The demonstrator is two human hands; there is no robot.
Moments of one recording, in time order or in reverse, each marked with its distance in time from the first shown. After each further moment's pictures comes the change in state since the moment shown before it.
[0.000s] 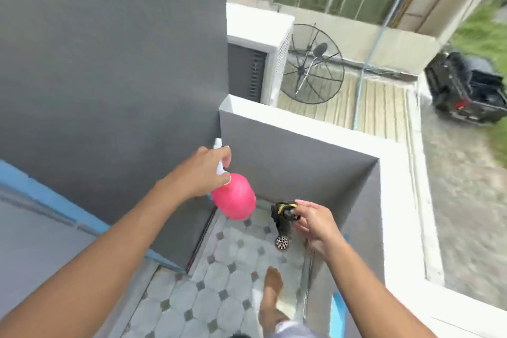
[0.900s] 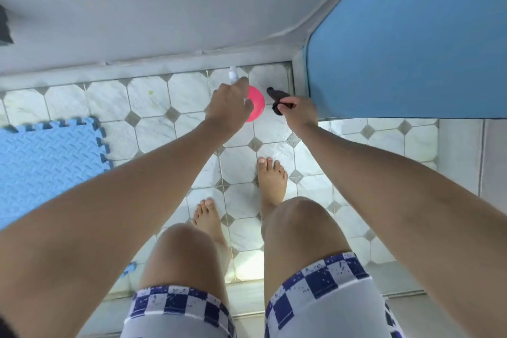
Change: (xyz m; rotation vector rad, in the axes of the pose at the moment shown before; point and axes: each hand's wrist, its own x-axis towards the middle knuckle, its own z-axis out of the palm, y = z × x) left_hand -0.114 -0.508 0.591 -0.503 0.373 -1.154; right_hand 0.405 0.642 0.330 -1.717 -0.602 -0.708
